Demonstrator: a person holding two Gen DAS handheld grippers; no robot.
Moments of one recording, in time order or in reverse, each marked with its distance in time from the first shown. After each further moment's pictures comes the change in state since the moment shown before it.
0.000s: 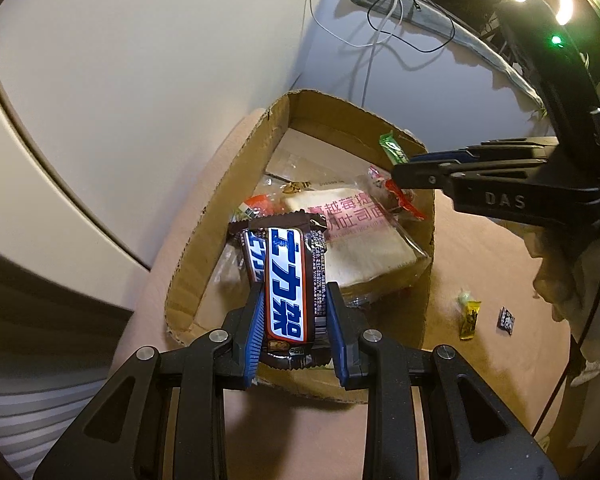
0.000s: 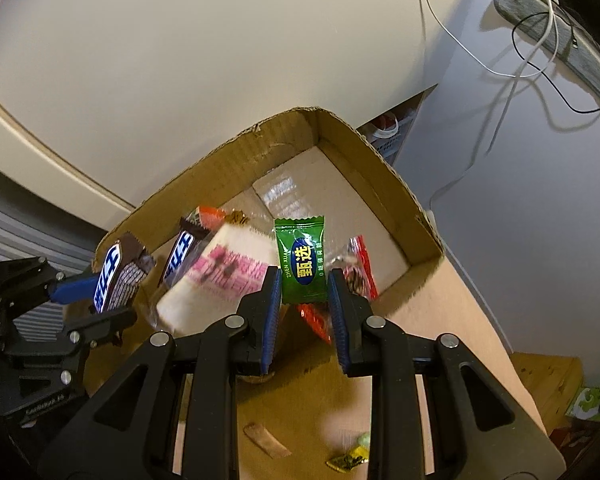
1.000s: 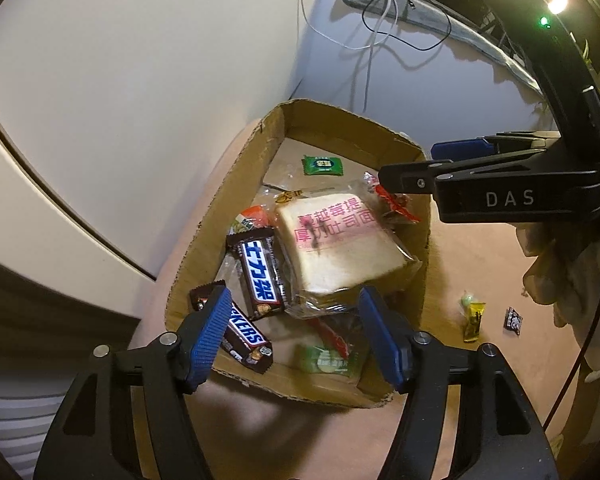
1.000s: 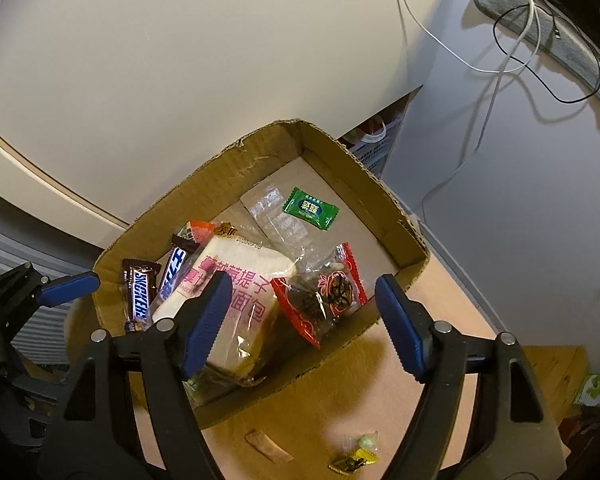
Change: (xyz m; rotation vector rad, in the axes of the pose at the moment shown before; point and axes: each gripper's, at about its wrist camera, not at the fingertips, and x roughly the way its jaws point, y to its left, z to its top) left arm -0.006 -0.015 0.004 0.042 -0.018 0.056; right arm -0.014 -0.008 -0.004 0.060 -0.043 -0.015
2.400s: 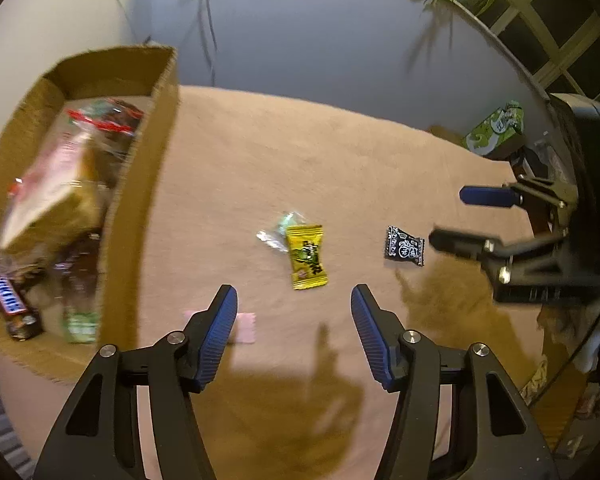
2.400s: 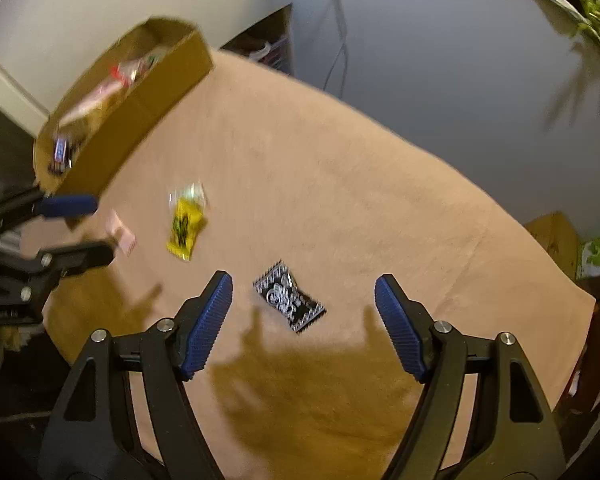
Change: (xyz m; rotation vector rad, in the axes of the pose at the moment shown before) left arm 0.054 -0.170 -0.048 0.212 0.189 -0.240; right arm -0.051 -0.132 -0.234 0.200 0.096 -0.103
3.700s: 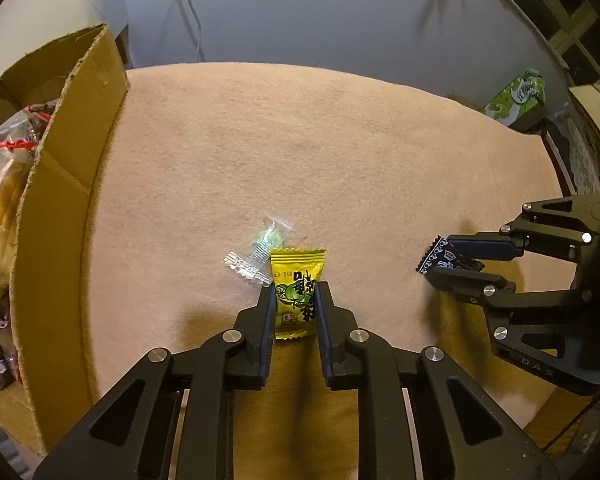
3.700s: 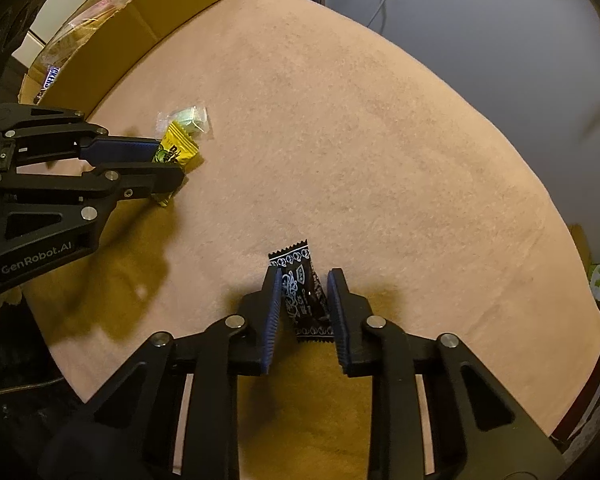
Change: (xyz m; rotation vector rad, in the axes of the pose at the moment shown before) left arm 0.053 -0.020 0.017 0.074 0.074 0.077; right arm 0.051 0.015 -0.015 -0.098 0.129 0.034
